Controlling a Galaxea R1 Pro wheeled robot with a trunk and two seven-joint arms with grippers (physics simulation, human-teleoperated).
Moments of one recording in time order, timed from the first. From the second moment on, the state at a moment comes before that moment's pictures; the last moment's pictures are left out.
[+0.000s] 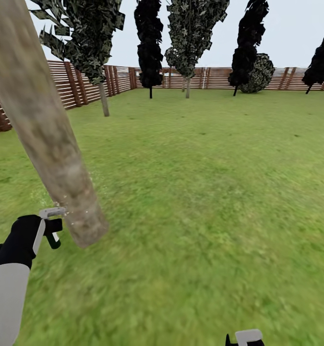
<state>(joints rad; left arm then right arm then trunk) -0.83 0.24 0.33 -0.89 -0.10 0.82 -0.03 -0.36 0.03 -0.72 -0.12 1.02 -0.48 -0.40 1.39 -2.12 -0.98</state>
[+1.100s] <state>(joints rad) -0.82 0.38 0.32 -0.91 -0.10 0.82 -0.06 -0.36 0.03 -0.72 -0.12 1.02 -0.48 -0.40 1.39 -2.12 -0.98</state>
